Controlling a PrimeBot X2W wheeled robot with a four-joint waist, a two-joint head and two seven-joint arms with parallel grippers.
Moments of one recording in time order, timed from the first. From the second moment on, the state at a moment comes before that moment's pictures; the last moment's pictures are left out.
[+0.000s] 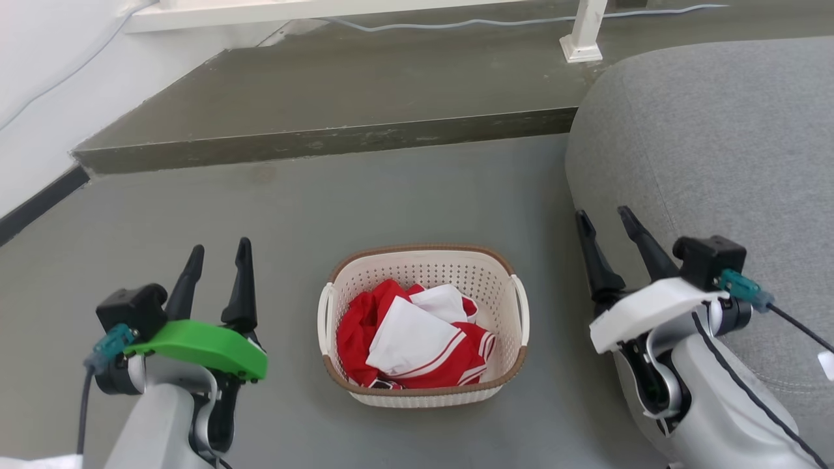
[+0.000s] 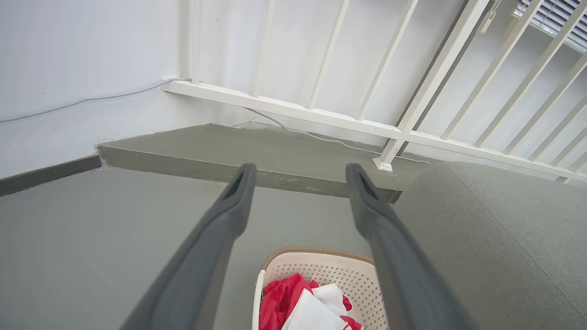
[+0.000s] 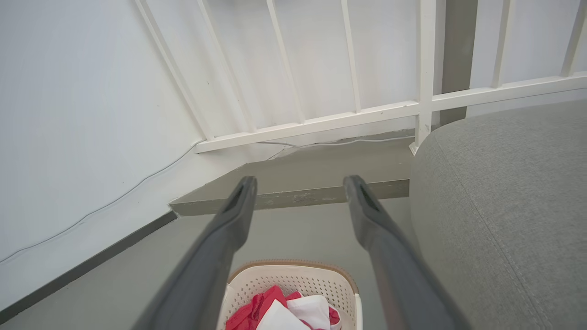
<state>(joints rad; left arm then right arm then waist) -0.26 0.09 -0.23 0.38 -0.57 -0.06 -0.25 -0.26 -0.18 0.43 0.34 0.53 -0.06 -0.25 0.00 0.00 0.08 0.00</state>
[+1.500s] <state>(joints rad) -0.15 0.05 -0.17 0.27 -0.45 -0.07 -0.25 -0.12 -0.15 0.33 0.22 0.38 -0.06 -0.25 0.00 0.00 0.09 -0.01</state>
